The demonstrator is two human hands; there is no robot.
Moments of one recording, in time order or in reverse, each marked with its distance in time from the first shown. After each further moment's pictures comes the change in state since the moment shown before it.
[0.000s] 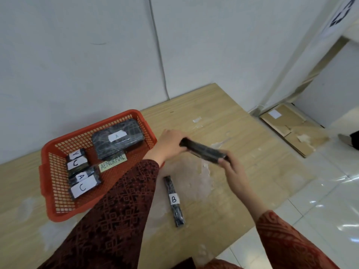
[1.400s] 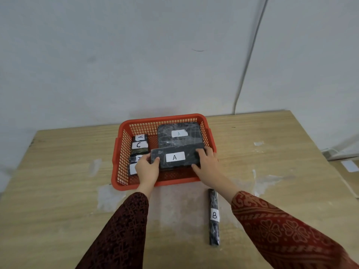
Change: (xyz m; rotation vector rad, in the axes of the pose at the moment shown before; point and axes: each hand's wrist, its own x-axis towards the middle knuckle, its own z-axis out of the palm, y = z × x) left_hand -0.170 -0.119 0.013 -0.584 0.897 -1.130; right_hand 0.049 -0.084 0.194 -0.741 -0.487 -0.282
